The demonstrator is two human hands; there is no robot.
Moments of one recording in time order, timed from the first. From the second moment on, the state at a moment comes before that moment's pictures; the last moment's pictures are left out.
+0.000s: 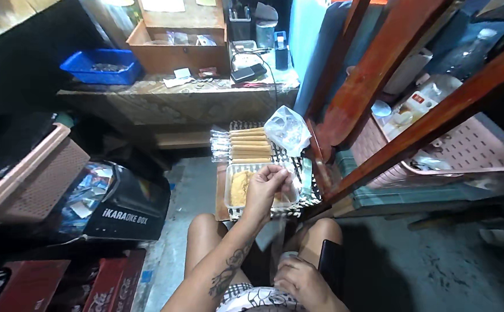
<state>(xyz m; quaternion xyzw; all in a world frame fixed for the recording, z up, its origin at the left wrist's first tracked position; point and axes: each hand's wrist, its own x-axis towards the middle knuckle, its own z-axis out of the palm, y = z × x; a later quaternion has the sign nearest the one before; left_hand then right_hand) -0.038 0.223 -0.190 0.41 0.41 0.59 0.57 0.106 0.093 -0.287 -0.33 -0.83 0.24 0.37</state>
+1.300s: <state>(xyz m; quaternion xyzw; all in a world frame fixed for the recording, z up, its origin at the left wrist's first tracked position) -0.108 0.134 -0.235 0.61 0.41 0.41 0.54 0.126 0.143 -0.206 -0.46 -0.48 0.47 0.58</state>
